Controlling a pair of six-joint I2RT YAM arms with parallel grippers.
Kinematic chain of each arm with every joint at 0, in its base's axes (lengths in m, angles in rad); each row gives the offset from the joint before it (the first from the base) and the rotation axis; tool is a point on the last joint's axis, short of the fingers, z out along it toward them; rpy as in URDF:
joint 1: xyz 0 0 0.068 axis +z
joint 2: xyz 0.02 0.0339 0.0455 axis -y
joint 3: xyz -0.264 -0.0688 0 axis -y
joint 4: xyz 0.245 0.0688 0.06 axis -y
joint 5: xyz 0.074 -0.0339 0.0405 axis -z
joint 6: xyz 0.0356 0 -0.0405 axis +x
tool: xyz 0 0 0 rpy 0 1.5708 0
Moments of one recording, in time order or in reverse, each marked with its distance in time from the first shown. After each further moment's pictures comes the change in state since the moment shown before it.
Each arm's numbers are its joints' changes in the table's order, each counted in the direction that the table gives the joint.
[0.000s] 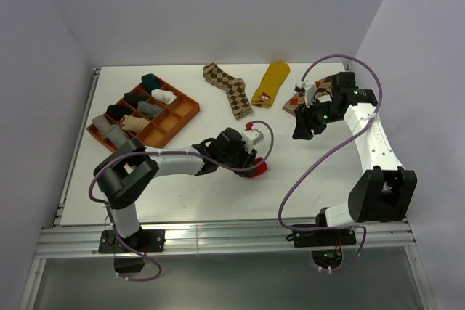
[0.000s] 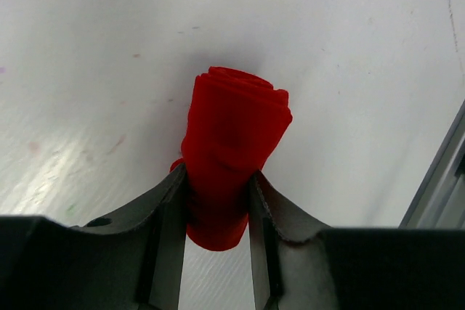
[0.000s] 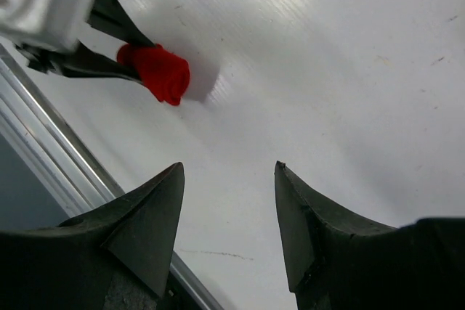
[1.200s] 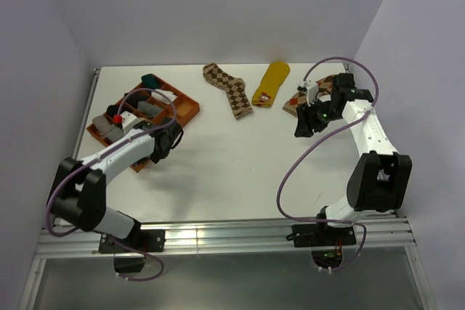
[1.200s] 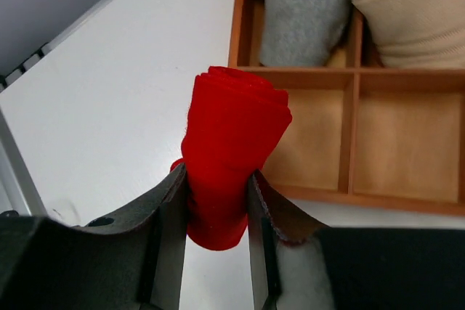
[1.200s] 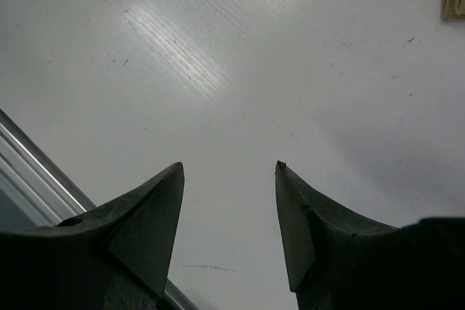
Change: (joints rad) left arm 0.476 0.398 -0.066 -1.197 -1.237 -1.143; right arm -0.048 -0.089 -0.043 0.126 0.043 0.050
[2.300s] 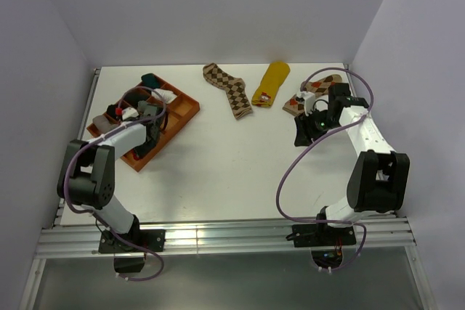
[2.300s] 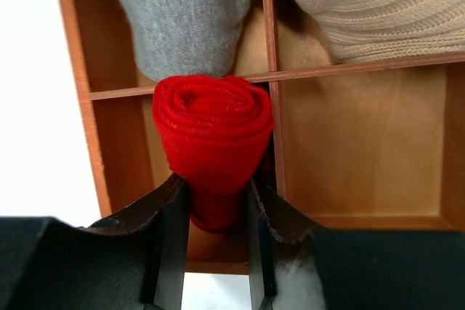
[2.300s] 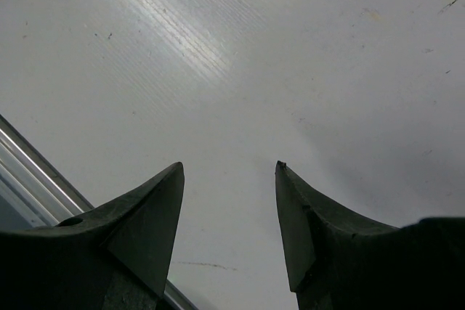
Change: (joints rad) left arm 0.232 -0.224 0.033 0.421 0.337 0.456; right arm 0.000 0.005 -0.121 0.050 0.027 -0.030
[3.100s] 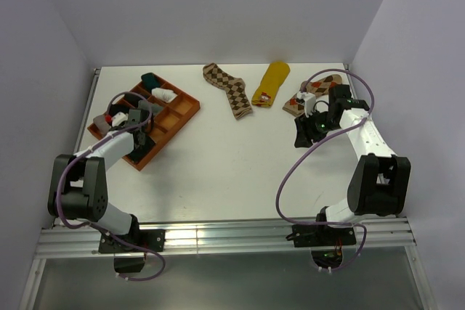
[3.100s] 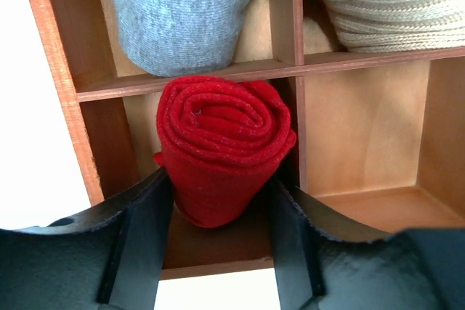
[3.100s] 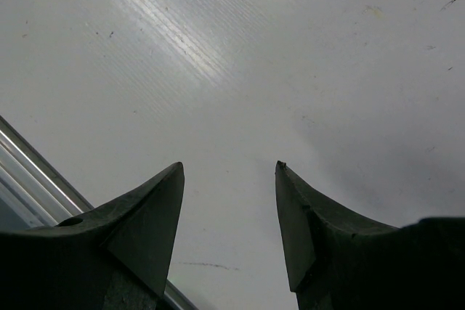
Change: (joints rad) left arm 0.130 0.139 -0.139 0.167 0.262 0.039; right arm 0.000 0.032 -0.026 0.013 0.000 0.003
